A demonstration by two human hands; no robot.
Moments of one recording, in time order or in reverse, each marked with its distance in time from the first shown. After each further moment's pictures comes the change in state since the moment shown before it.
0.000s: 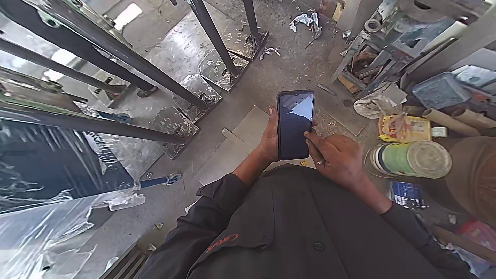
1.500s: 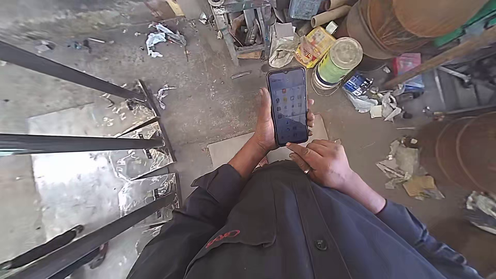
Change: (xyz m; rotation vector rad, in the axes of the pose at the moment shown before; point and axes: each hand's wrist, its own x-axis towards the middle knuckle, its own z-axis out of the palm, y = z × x) left_hand 0.161 -0.019 -0.010 -0.283 -0.470 -0.842; right_hand -0.006 -0.047 0.032 -0.360 0.106 0.635
